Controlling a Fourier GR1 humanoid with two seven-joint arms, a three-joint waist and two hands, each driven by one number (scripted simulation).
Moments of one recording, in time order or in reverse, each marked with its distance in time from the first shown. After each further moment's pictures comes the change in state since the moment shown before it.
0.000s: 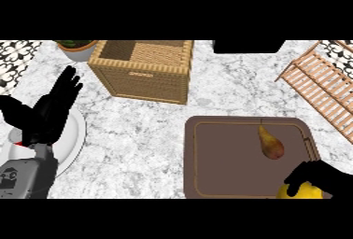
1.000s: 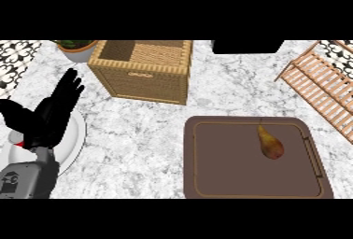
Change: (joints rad) left arm 0.022 -0.015 -0.007 -0.027 -0.007 -0.001 0.005; right arm -0.506 -0.317 -0.948 0.368 -0.640 0.332 0.057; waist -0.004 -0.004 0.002
